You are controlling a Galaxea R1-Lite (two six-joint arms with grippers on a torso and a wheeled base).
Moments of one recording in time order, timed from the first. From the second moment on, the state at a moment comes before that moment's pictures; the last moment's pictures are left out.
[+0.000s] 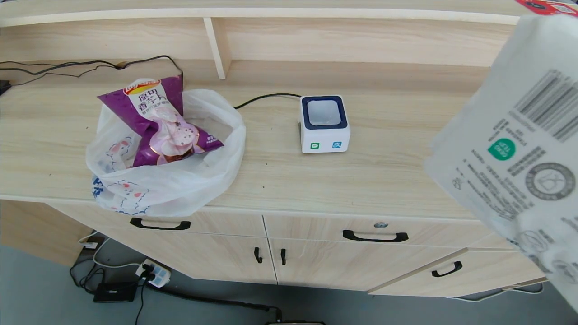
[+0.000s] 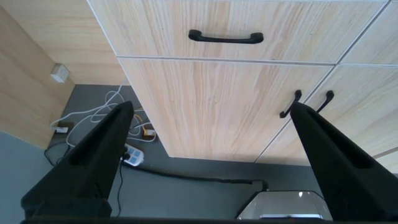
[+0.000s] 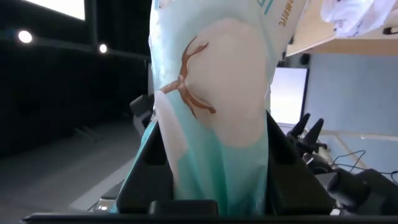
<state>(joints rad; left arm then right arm) 0.00 0.00 0.00 -0.02 0.00 0.10 0.80 0.81 -0.17 -1.15 0.34 1.42</state>
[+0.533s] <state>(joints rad) 0.00 0.00 0.00 -0.02 0.00 0.10 0.90 0.77 -0.18 -1.15 0.35 1.42</state>
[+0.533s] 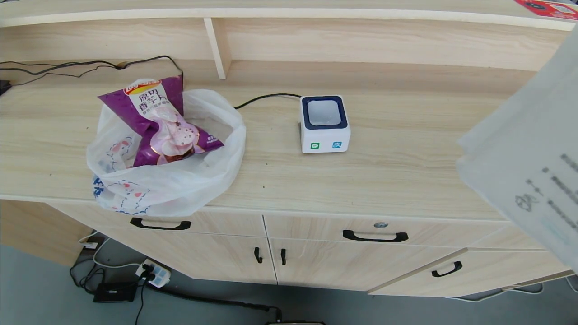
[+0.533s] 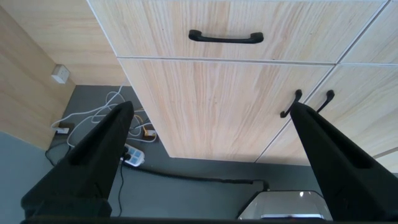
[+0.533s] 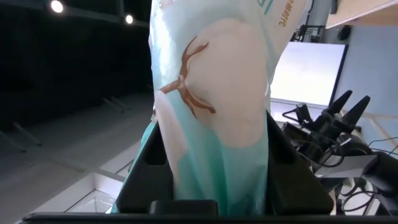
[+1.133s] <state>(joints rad) 0.00 0.00 0.00 -0.03 0.00 0.10 0.97 0.88 -0.20 -1.19 0.35 1.52</state>
